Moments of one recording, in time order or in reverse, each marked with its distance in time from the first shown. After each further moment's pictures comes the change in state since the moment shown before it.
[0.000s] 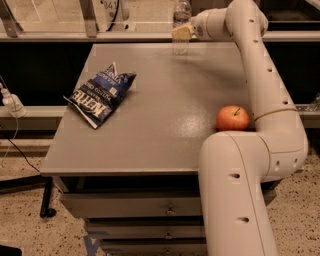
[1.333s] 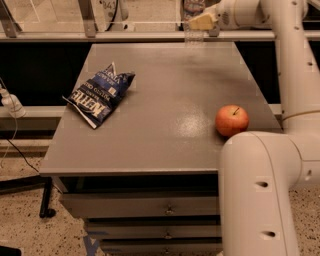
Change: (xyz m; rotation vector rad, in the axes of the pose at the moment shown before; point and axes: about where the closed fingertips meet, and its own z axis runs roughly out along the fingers) arm -0.026 -0.006 -0.088 -0.066 0.002 0.002
